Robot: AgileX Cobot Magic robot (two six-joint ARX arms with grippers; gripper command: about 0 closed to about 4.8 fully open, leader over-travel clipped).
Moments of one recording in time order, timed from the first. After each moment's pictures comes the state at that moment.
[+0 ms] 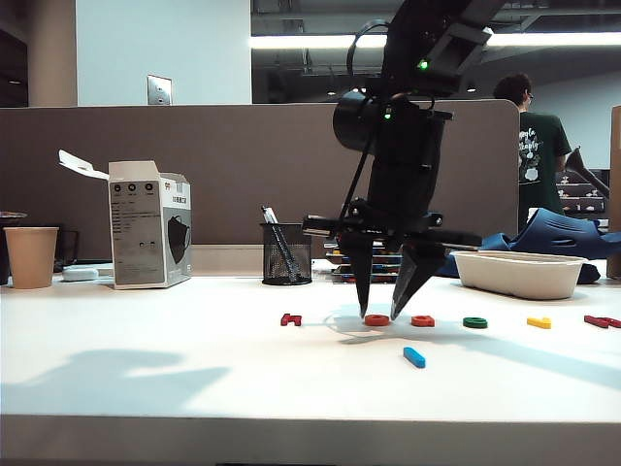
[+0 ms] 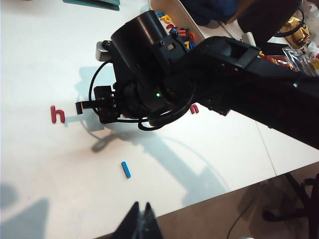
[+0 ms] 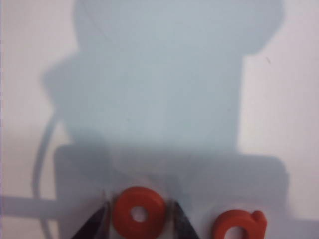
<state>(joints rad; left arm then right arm) -1.00 1.14 1.40 -0.84 -0.25 -0.73 0.53 2.08 1.59 -0.76 0.02 0.46</state>
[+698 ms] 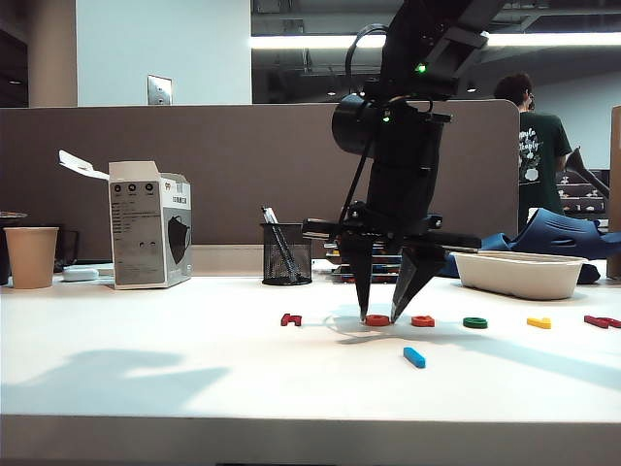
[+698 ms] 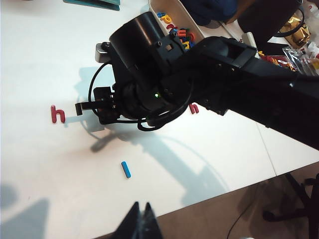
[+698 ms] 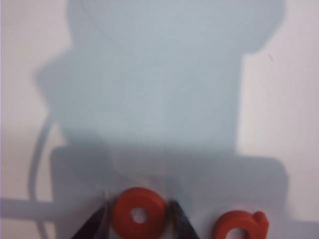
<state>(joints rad) -1.00 1.14 1.40 -0.84 -0.25 -0.73 0.53 2.09 1.60 -0.76 0.02 0.46</state>
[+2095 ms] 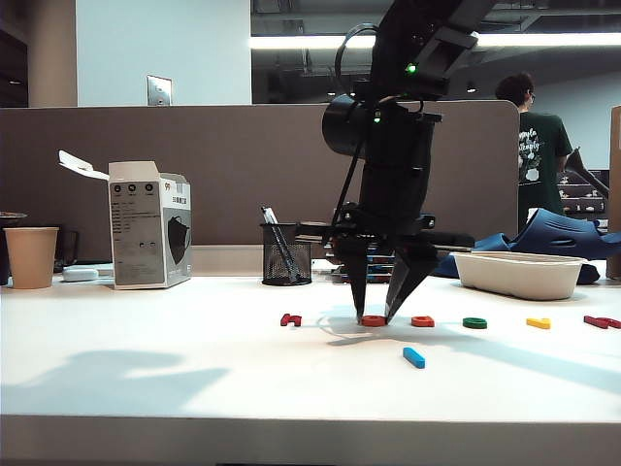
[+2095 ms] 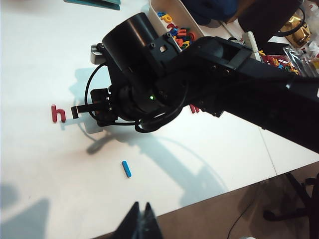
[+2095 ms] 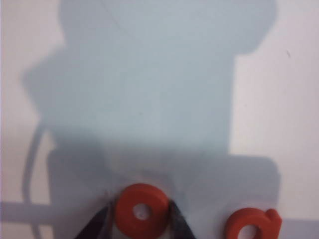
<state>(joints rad) -1.00 1.14 1.40 -0.84 -0.25 -0.73 0.55 2.11 1.61 -0.79 0.04 0.46</state>
